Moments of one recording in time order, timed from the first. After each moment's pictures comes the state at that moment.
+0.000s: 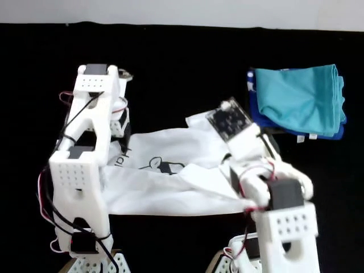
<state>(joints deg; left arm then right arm) -6.3 38.9 -24.0 100.4 -11.8 -15.0 -54.7 39.8 75.5 28.6</state>
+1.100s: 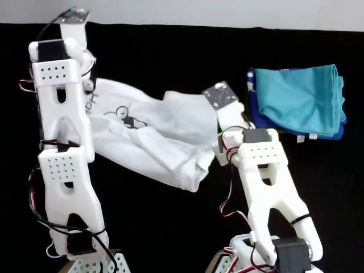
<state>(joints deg) -16.3 47.7 -69.3 98.9 -13.9 -12.4 -20.4 39.9 53.8 22.2</state>
